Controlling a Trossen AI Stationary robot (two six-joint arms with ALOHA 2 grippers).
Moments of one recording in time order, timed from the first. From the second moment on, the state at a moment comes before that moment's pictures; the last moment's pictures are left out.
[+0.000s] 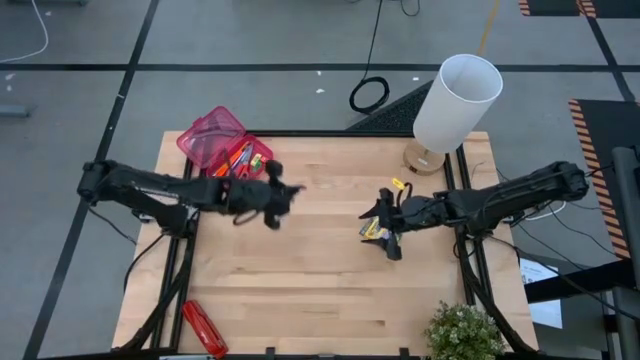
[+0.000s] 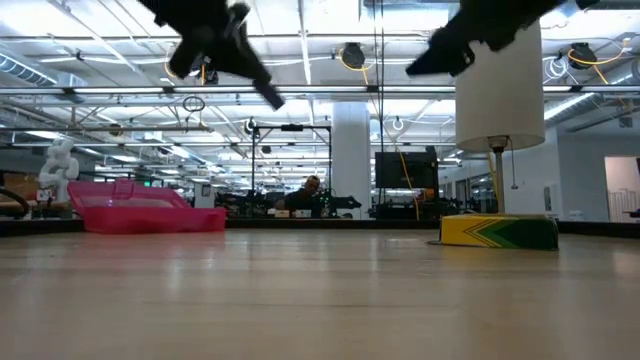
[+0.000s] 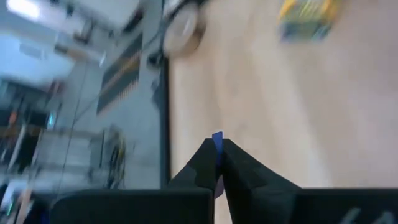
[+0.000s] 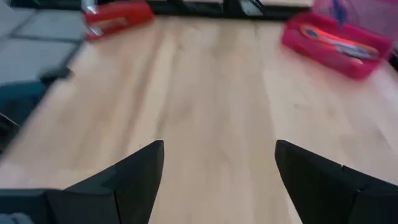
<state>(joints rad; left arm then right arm) -0.07 1.26 0.92 -0.23 -0.45 0.65 0.19 1.12 0.73 -0.14 0.11 0.07</state>
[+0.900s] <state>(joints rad) 0.73 1.31 0.72 -0.28 -0.10 0.77 0.13 1.12 0.52 0.11 0.13 0.02</state>
